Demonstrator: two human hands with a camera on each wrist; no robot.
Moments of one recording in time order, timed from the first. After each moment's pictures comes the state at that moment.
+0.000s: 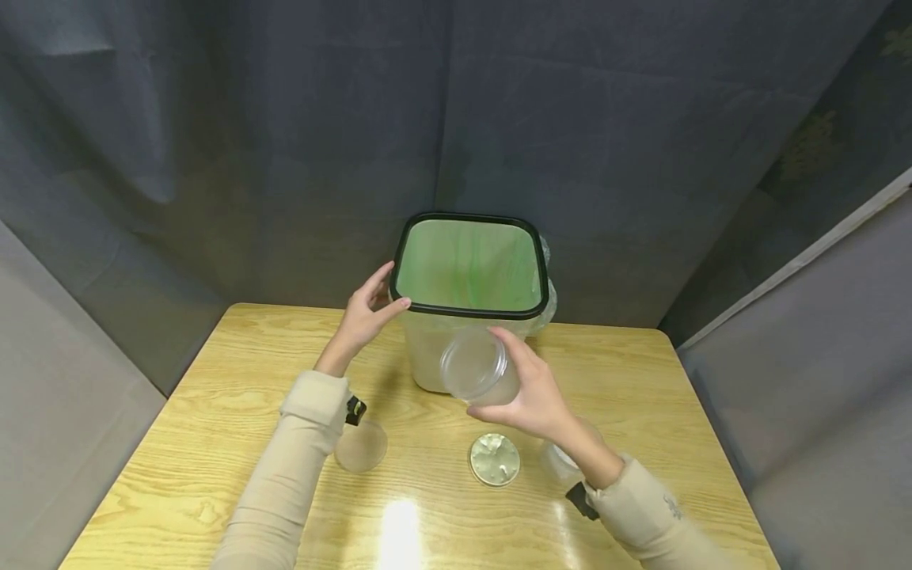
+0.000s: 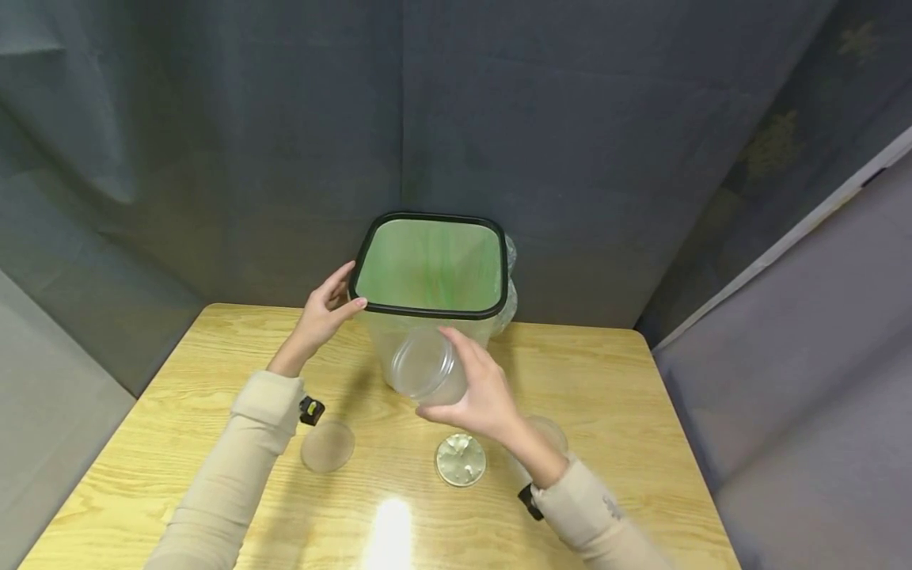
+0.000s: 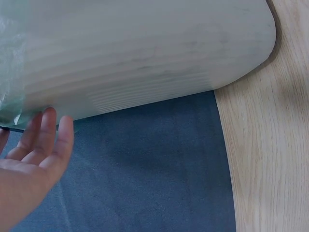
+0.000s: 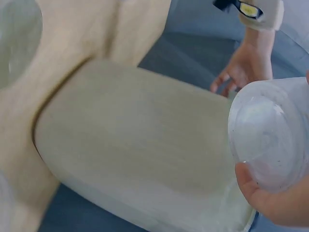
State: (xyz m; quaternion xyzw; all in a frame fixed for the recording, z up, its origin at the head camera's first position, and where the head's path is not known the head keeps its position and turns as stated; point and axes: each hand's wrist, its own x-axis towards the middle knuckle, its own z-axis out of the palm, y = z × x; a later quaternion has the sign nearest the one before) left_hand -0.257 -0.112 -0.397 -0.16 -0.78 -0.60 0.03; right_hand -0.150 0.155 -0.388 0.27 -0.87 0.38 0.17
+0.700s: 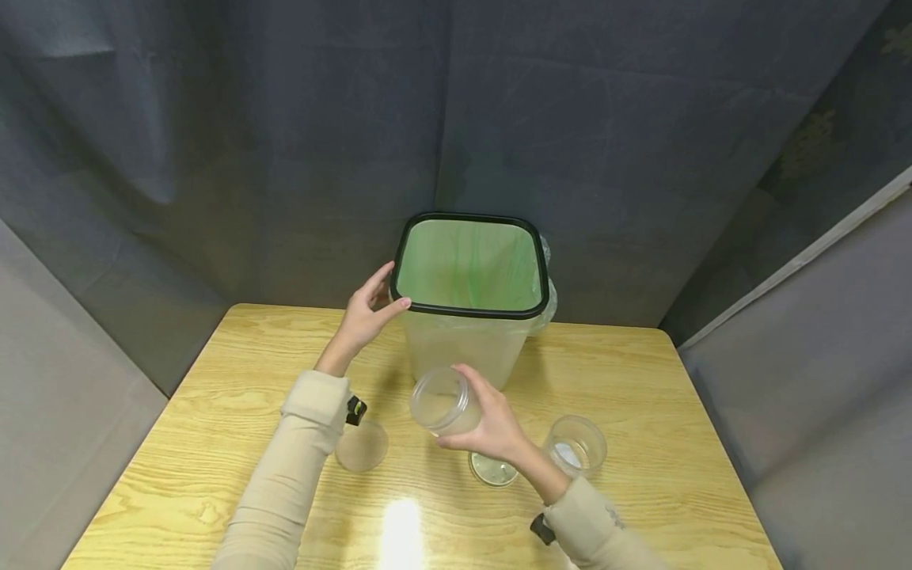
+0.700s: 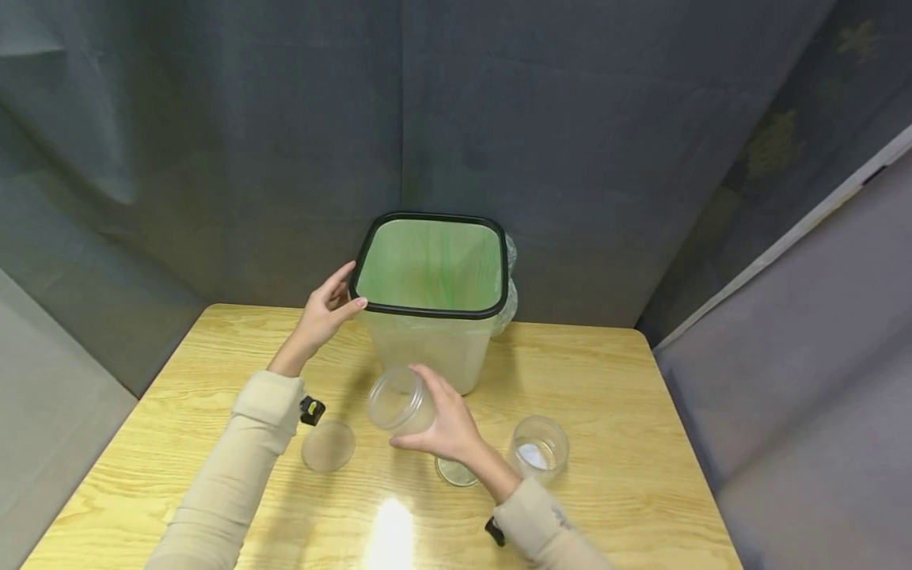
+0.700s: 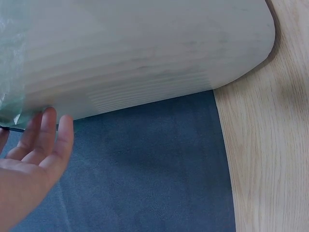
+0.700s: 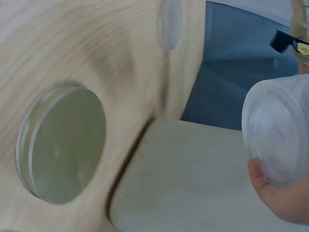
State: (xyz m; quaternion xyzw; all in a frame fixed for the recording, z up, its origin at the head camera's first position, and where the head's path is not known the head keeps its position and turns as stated) left_hand -0.237 -0.106 -0.366 -0.16 -0.78 -0.61 0.02; right_hand -0.148 0.120 -0.461 0.24 -0.86 0.44 0.09
